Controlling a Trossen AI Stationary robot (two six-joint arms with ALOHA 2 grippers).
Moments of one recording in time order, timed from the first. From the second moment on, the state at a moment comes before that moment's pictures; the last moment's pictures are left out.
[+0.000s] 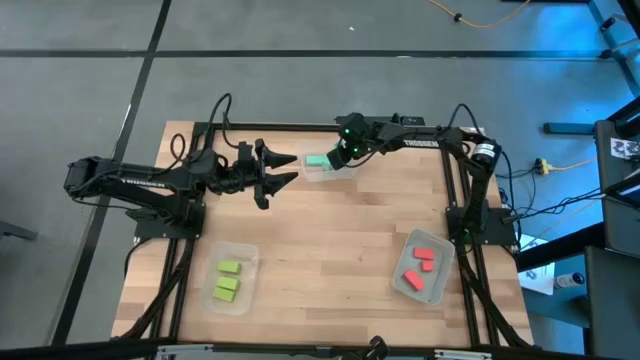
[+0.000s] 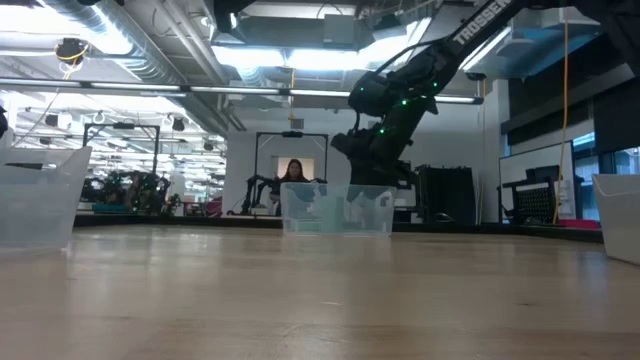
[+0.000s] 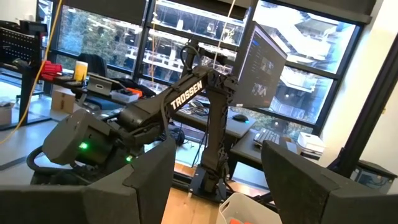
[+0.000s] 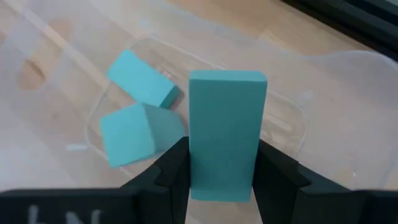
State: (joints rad) left arm 0.05 1.01 0.67 0.58 -0.15 -0.26; right arm -0.51 1.91 1.28 -0.36 0.00 0.44
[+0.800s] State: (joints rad) left arm 0.05 1.01 0.67 0.58 -0.15 -0.25; right arm -0.51 1.89 1.28 -0.37 0.04 0.47
